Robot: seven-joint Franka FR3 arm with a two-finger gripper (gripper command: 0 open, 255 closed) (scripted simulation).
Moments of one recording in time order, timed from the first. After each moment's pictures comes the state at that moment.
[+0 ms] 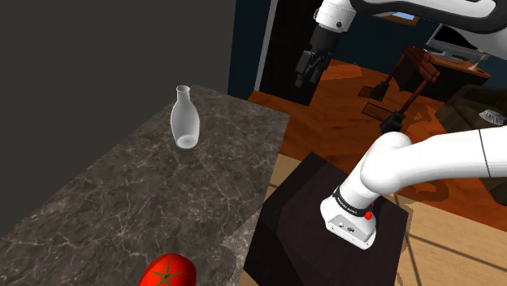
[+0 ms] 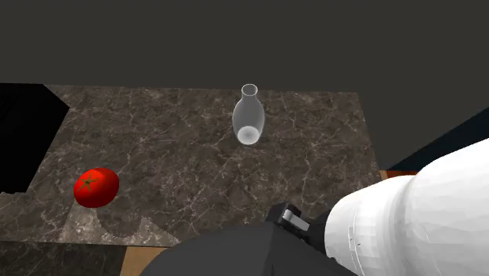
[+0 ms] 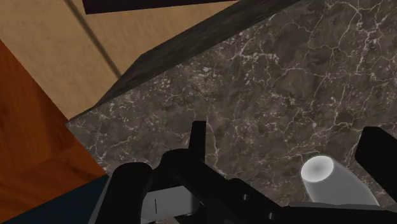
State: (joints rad) arm -0.02 -0.76 -0.01 -2.33 0.08 1.59 0.08
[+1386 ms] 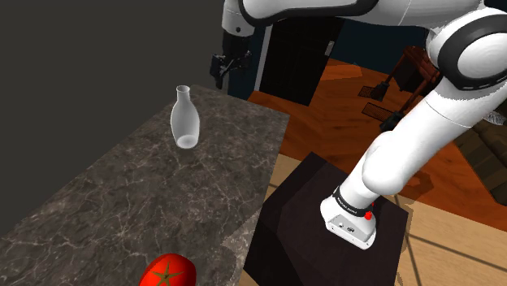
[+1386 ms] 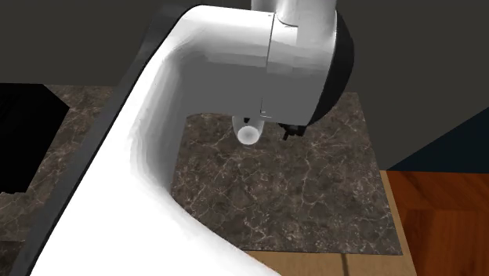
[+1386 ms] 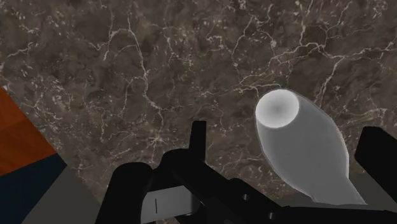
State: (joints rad) arm 0.05 -0.11 0.22 -1.91 0.04 1.85 0.31
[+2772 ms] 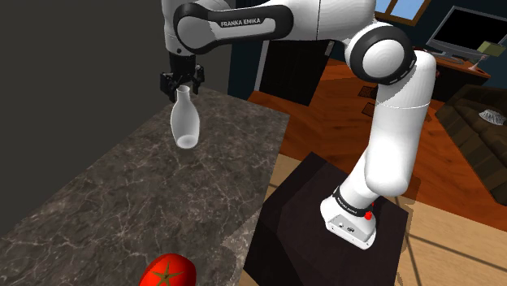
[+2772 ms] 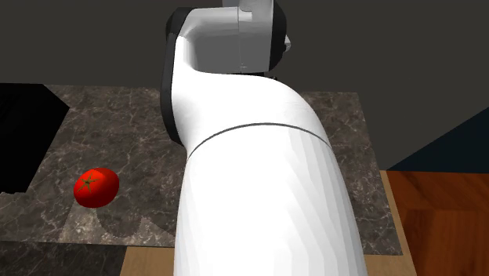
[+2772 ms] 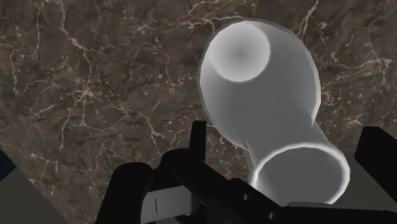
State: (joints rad) arm 0.16 0.39 0.27 -1.47 -0.14 1.89 0.46
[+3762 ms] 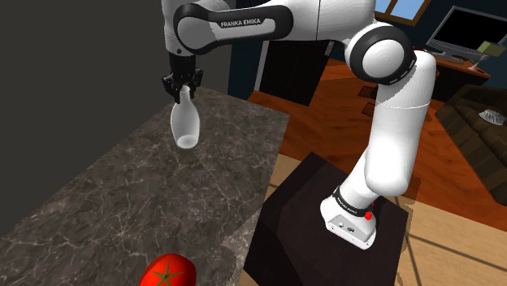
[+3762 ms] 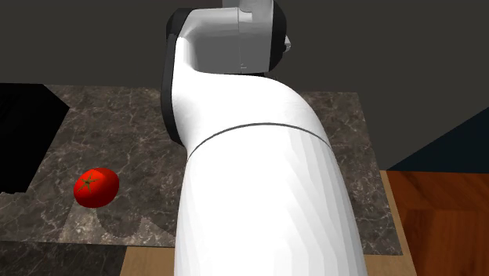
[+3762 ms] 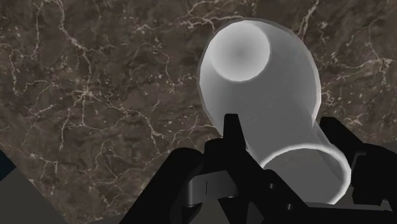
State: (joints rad) arm 0.16 0.39 0.27 -1.48 -0.14 1.90 0.46
